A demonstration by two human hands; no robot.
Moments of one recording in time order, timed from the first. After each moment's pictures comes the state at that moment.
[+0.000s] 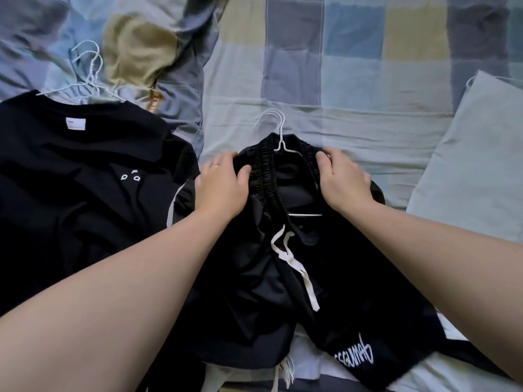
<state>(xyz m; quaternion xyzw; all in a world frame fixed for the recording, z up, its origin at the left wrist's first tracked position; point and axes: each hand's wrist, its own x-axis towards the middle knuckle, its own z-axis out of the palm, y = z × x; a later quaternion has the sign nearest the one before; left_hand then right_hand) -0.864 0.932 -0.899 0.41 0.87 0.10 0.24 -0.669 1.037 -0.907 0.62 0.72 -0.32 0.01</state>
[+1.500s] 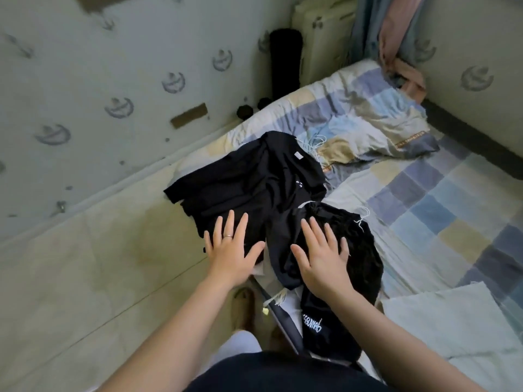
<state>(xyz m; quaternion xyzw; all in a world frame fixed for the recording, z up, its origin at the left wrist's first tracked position) -0.663 0.575 -0.500 0.10 0.97 0.17 0.16 -0.589 0.774 -0.493 0.14 0.95 -0.24 0.10</state>
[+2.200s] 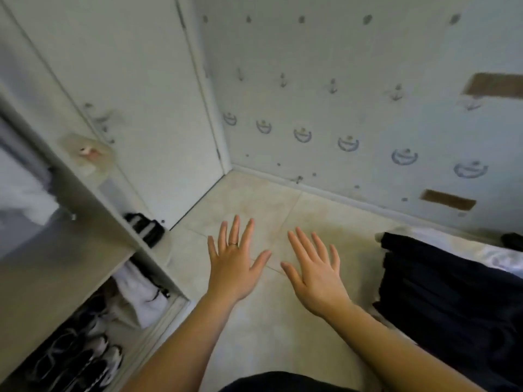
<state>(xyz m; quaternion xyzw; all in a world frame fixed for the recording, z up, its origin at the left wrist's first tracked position) -0.404 0.239 -0.400 -0.37 0.92 0.13 -0.09 -0.528 0.389 -0.403 -0.48 0.84 -0.21 0.10</state>
